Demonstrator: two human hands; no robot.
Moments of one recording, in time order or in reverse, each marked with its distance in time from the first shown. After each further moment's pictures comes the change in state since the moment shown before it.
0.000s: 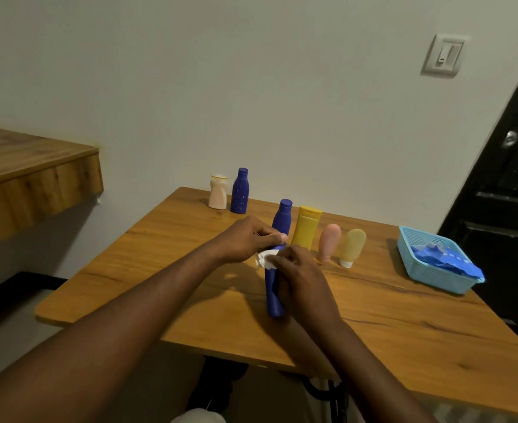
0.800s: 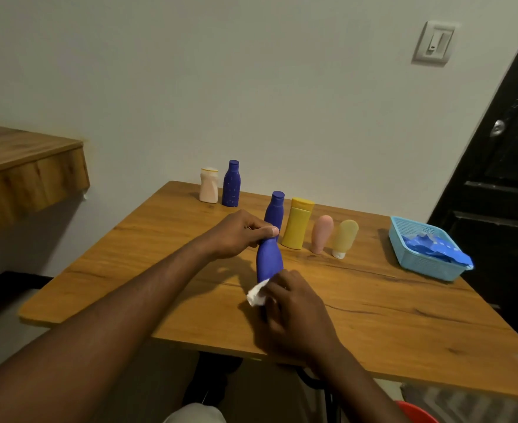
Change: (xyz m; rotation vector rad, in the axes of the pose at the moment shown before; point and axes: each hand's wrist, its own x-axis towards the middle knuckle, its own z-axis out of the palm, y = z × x) left_hand 0.003 -0.009 0.002 -0.060 -0.017 0.004; right_hand -0.044 -0.013 0.007 0.044 -0.068 -0.004
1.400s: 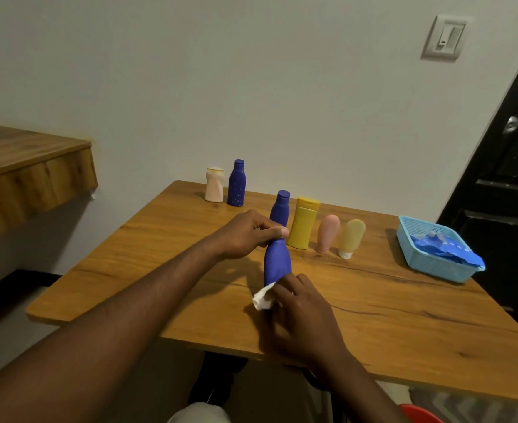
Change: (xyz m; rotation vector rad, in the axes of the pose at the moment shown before) left_hand 0.003 0.004 0.007 0.036 0.017 -0.014; right_hand -0.004 -0.002 0.001 -0.059 0.017 0.000
